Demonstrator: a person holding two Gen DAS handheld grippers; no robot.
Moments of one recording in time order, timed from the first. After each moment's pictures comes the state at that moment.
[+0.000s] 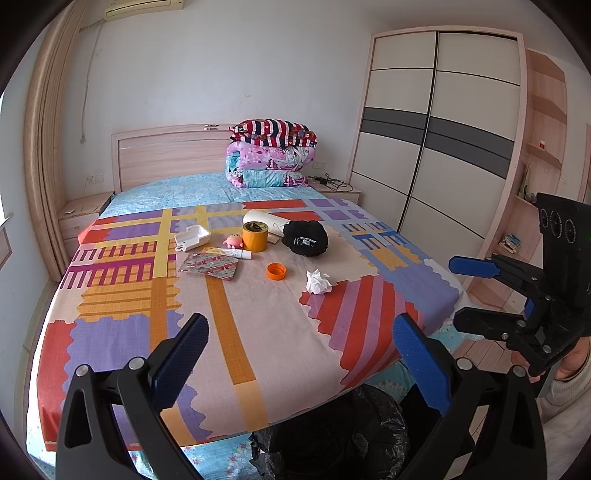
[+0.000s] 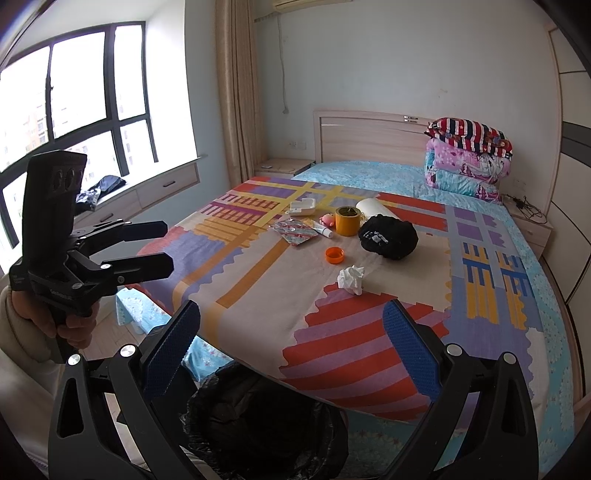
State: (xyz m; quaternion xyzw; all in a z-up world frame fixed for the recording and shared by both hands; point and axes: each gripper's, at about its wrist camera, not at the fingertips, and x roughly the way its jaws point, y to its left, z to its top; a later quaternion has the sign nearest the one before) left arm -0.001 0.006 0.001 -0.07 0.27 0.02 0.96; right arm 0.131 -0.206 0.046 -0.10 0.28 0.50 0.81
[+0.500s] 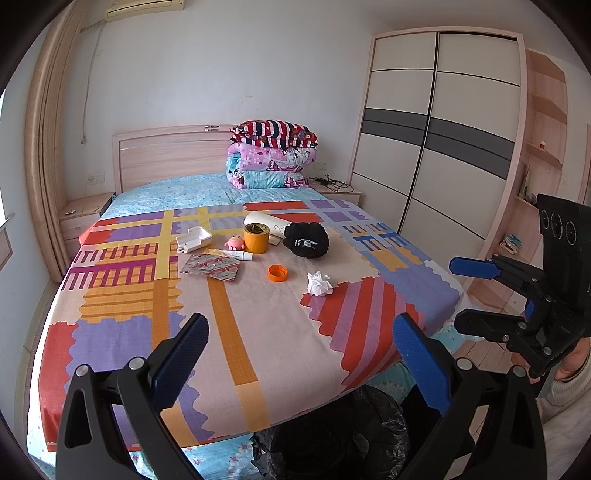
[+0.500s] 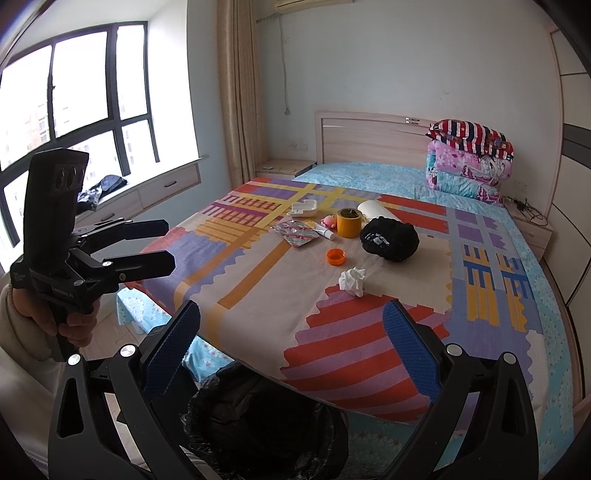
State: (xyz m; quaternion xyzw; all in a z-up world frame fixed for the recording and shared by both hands) left arm -0.001 0.005 0.004 -0.07 0.26 0.02 0.96; right arm 0.130 -0.204 0.044 -0.10 0.28 0.50 0.81
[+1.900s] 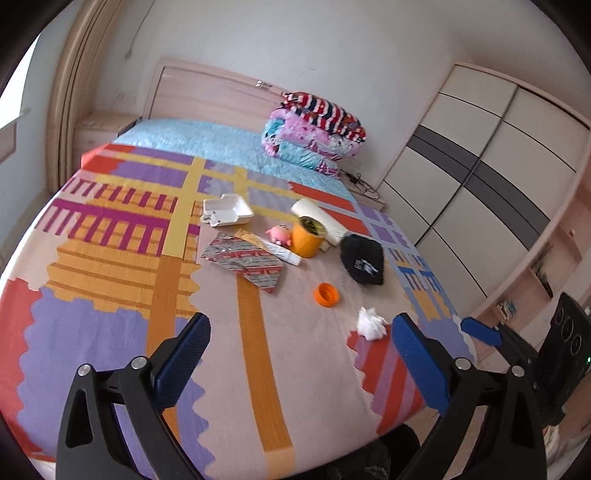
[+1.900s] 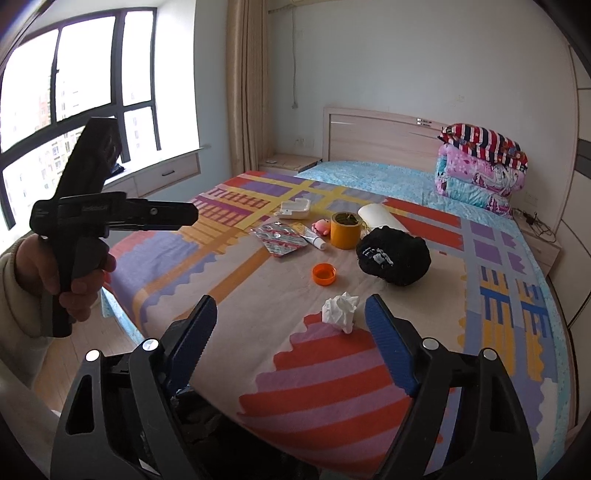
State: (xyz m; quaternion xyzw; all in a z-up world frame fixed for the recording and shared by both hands) left arm 0.080 0.111 -0.034 -0.24 0.29 0.05 0.92; right arm 0.191 -0.148 0.012 -0.13 0.27 0.52 0.80
